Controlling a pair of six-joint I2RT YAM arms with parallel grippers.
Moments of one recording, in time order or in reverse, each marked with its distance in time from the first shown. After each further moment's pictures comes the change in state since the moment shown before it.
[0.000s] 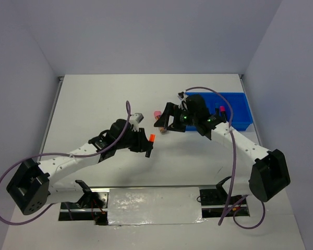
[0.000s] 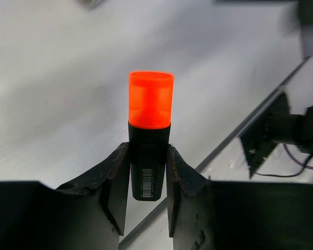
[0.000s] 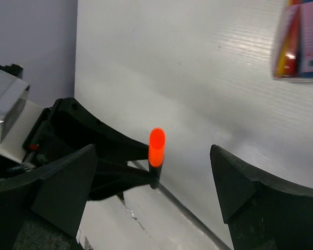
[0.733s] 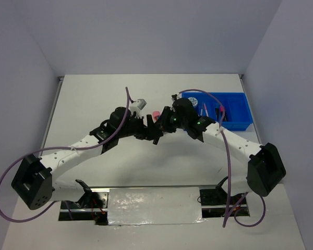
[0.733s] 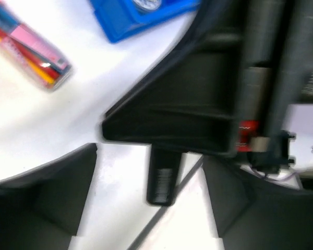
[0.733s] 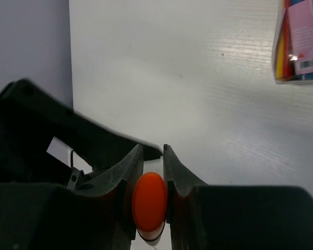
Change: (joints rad) left arm 0.039 0.060 0.171 0.111 0.092 0.001; right arm 0.180 0.068 0.020 0.076 0.227 0.180
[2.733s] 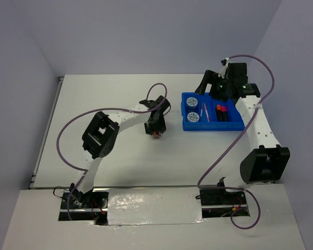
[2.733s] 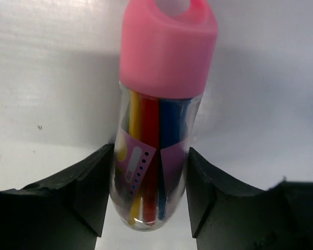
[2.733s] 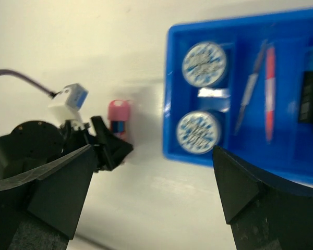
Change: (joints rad) left arm -0.026 0.933 0.923 -0.859 -0.456 -0.272; right arm -0.633 0.109 0.536 -0.538 -0.045 -0.589
